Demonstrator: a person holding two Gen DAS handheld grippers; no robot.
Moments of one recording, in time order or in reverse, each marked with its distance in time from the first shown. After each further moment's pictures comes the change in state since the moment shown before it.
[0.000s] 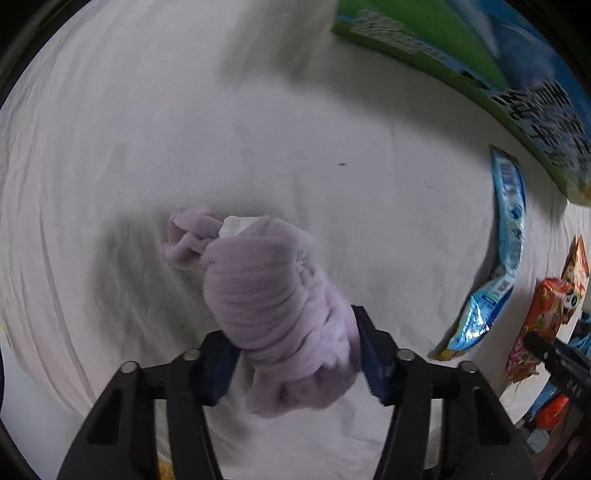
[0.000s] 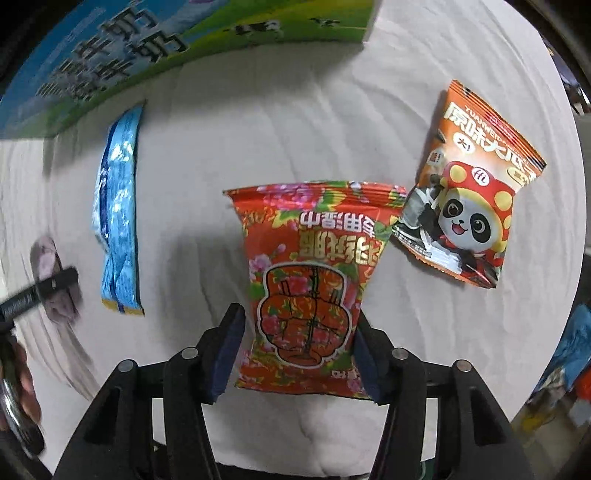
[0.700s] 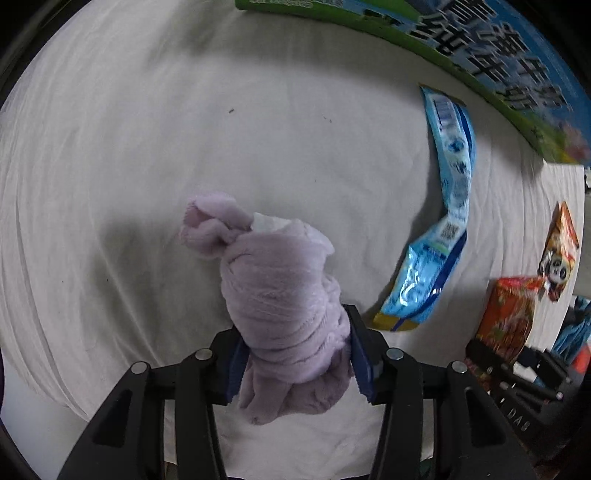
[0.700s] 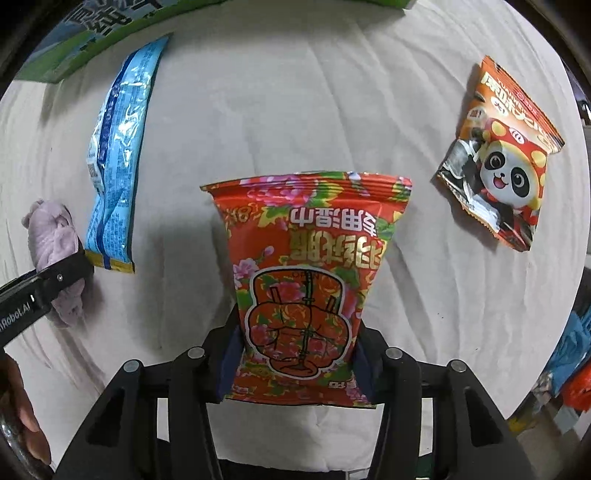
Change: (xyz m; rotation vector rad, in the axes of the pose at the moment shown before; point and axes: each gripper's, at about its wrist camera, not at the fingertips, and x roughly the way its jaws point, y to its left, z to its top) left arm 0.005 -0.059 -0.014 0.014 0.015 -0.055; right arm 0.020 0.013 -0.013 -0.069 0.040 -0.046
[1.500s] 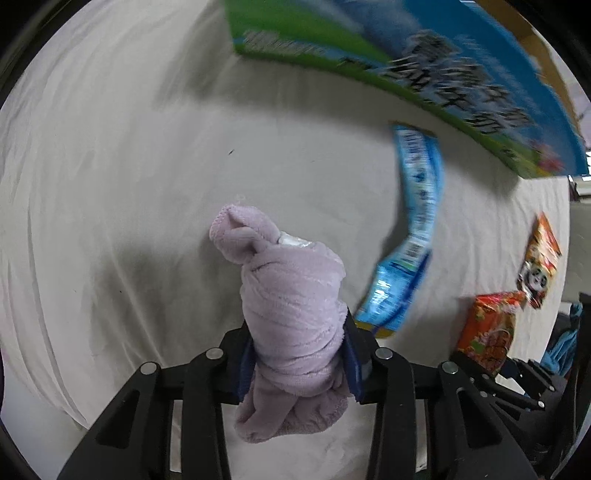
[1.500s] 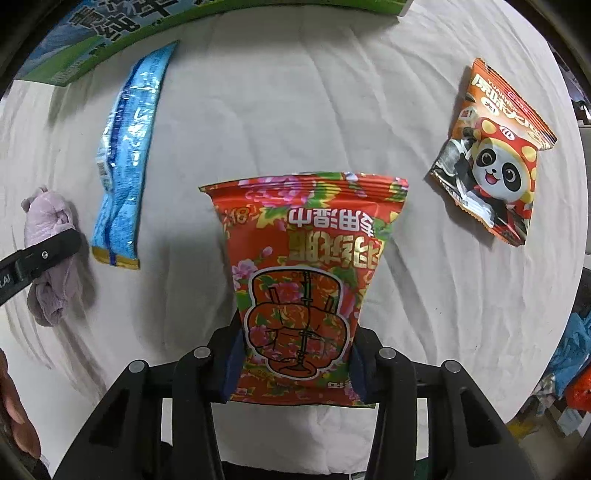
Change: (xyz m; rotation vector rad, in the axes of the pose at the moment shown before) left arm -0.052 0.008 -0.025 0.028 -0.120 -0.029; right arm -0.007 -0.002 -0.016 -0.006 -0.046 0.015
